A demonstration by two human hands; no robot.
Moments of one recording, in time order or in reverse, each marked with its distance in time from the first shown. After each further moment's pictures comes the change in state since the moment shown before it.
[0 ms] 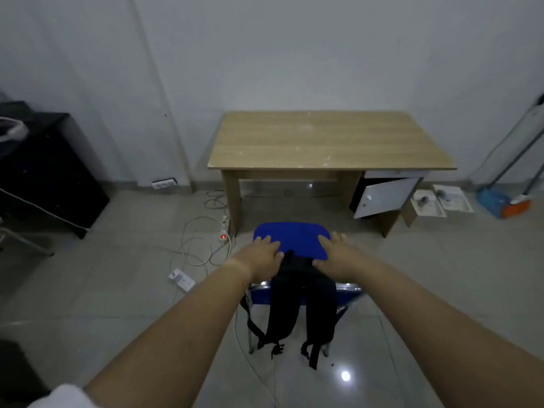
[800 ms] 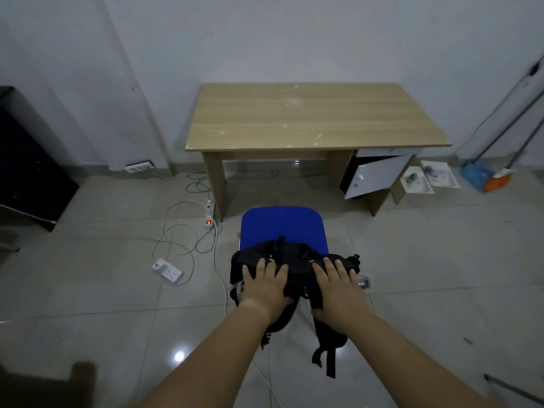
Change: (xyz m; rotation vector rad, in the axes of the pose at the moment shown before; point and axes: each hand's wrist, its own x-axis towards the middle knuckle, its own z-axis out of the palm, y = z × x) left_hand 0.032 -0.002 0.093 0.224 -0.085 -0.045; right_hand 0.004 0.008 0.099 -0.193 0.112 0.021
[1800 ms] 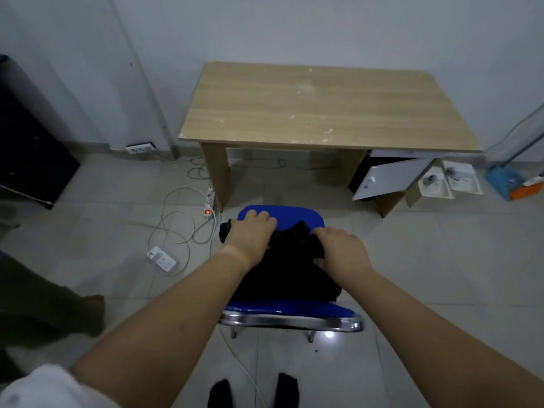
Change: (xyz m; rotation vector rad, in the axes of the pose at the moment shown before) left_hand 0.105 -0.019 -0.111 0.139 0.214 0.018; right_hand 0.130 0.063 -0.069 0.023 0.246 -0.166
